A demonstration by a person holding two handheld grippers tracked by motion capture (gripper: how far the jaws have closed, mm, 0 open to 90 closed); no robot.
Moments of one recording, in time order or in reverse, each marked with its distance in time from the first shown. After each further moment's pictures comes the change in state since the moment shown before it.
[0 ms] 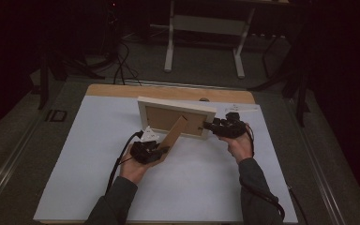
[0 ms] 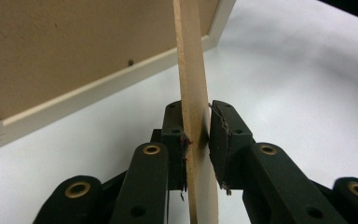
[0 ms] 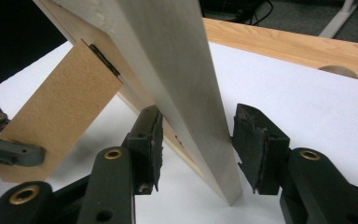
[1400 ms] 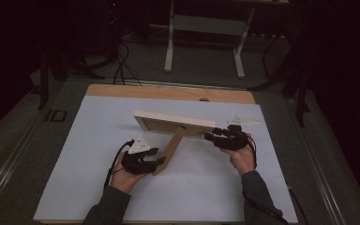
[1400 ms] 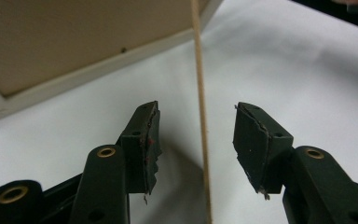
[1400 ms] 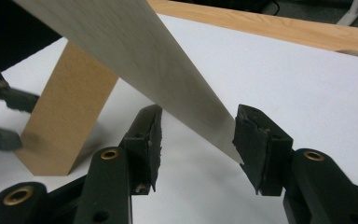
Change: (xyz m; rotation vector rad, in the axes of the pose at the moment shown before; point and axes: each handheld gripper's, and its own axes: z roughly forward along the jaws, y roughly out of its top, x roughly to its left) left arm -0.003 -0.026 -0.028 -0.072 -0.030 0.004; right arm 0.014 -0.030 -0.015 -0.004 0.014 -0.027
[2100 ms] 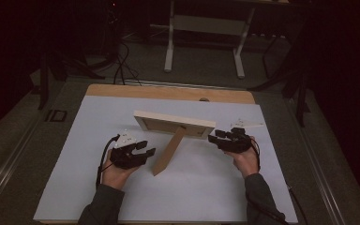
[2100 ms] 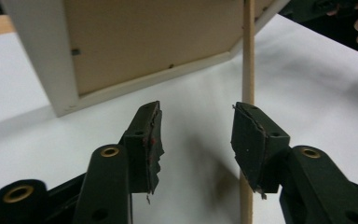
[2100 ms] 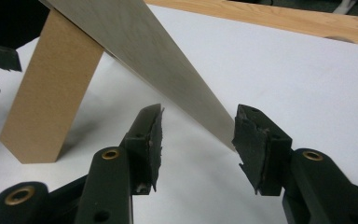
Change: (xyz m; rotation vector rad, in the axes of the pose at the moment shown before) left arm 0.020 0.001 -0.023 -0.061 0.086 -0.082; right arm -0.009 -0.012 -0.007 0.010 -0.026 0.007
